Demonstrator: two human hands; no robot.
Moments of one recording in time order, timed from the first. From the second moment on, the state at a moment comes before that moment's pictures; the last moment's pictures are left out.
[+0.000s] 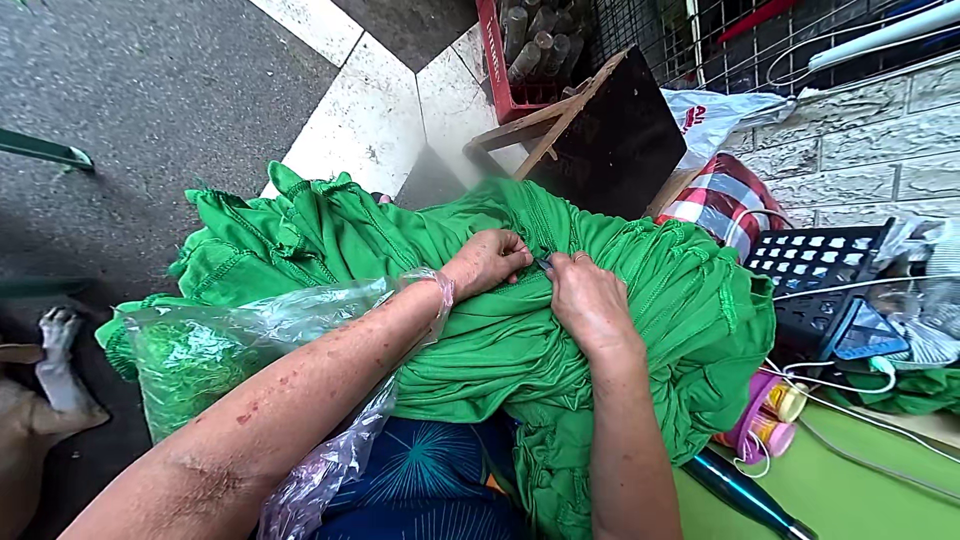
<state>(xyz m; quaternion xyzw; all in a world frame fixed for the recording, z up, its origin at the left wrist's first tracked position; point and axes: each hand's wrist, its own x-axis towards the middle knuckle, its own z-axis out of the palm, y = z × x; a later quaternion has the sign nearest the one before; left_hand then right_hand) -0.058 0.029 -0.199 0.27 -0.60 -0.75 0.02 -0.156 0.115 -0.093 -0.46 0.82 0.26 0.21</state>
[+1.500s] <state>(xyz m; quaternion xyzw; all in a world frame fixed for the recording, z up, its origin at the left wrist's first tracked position) -0.051 0.050 -0.183 0.40 -0.43 -0.81 0.04 -0.170 0.117 -0.101 -0.39 0.89 0.10 0.24</state>
